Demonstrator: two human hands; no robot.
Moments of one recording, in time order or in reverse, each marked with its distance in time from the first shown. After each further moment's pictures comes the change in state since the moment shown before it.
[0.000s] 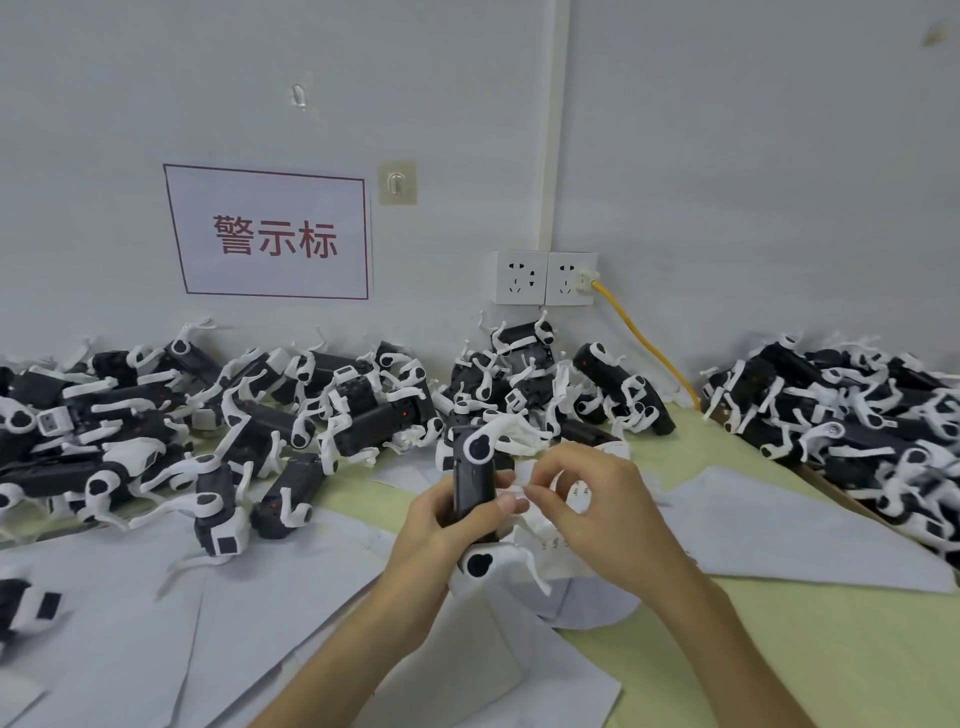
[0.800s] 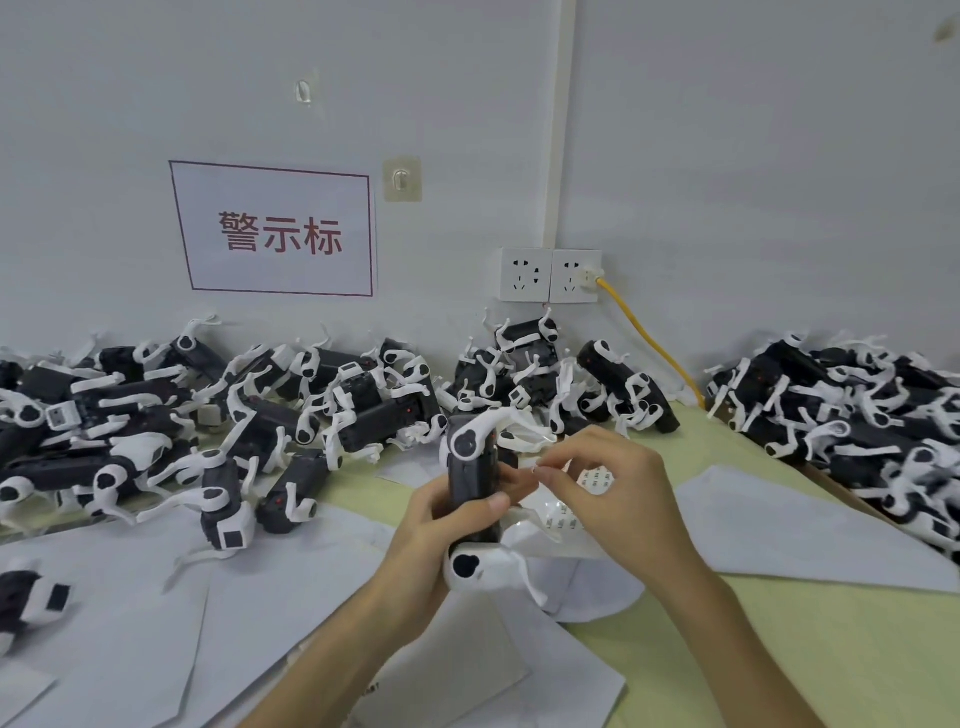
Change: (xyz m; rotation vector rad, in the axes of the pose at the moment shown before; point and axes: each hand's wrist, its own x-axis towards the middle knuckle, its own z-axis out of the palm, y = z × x) left_hand -0.007 0.014 0.000 -0.197 -0.145 0.012; right_hand 0.004 0.005 -0.002 0.131 0.163 -0.010
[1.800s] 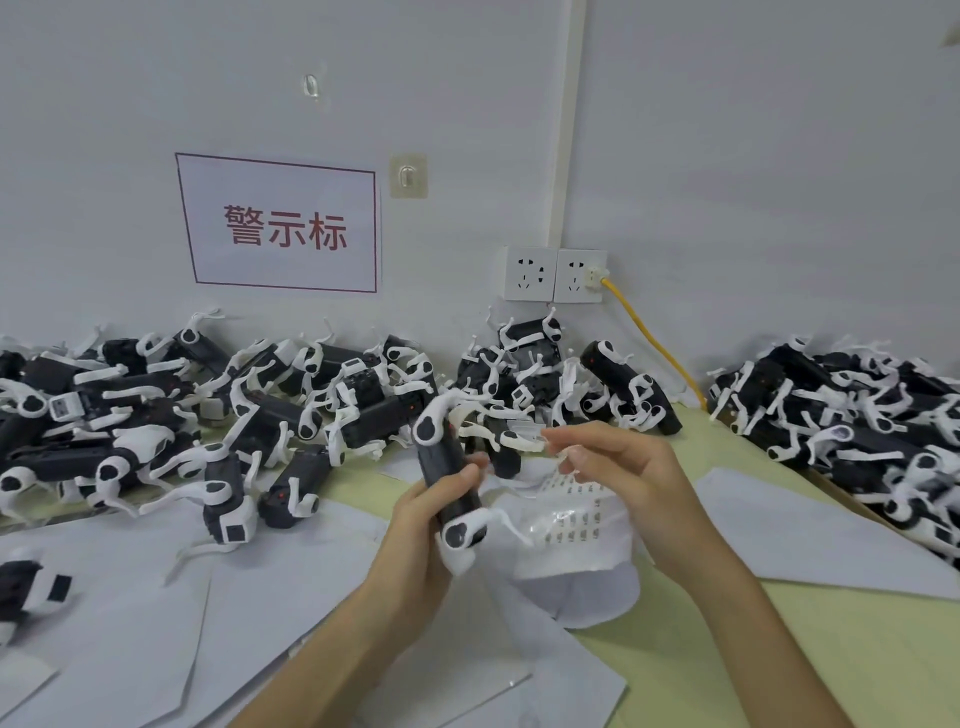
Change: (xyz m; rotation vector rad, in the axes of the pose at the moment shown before) left_hand 0.004 -0.005 -0.006 -0.206 0.227 -0.148; right_hand 0.006 -0.007 -0.017 0.537 -0.175 0.244
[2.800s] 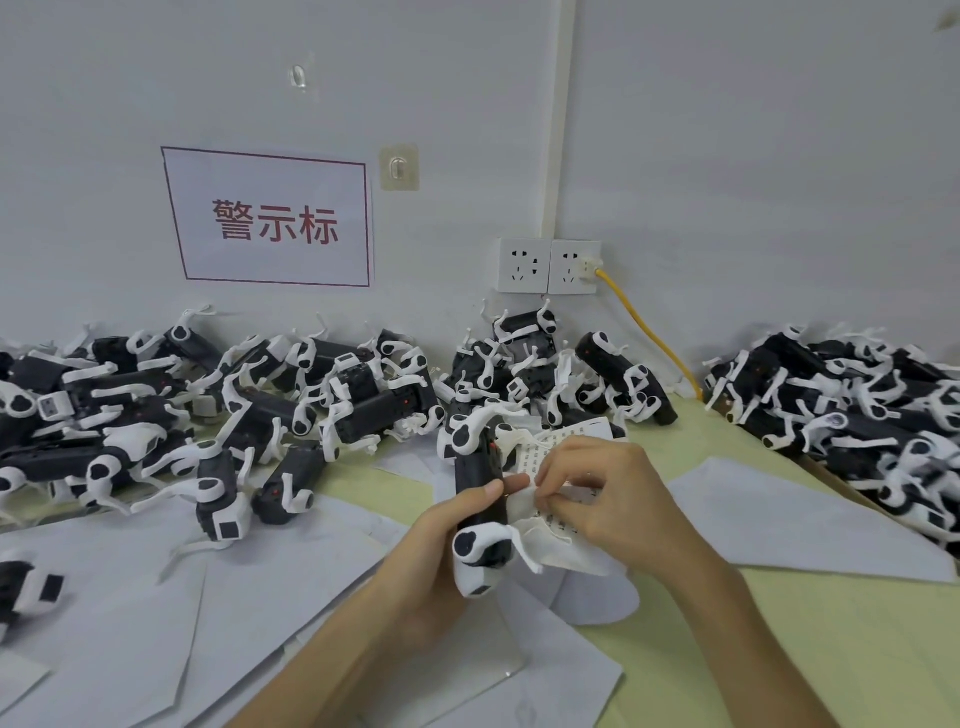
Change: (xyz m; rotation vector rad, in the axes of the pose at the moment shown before) left_hand 0.002 -0.014 -0.001 0.063 -0.156 -0.216; right_hand -0.002 0.013 0.005 -0.578 -0.064 -0.137
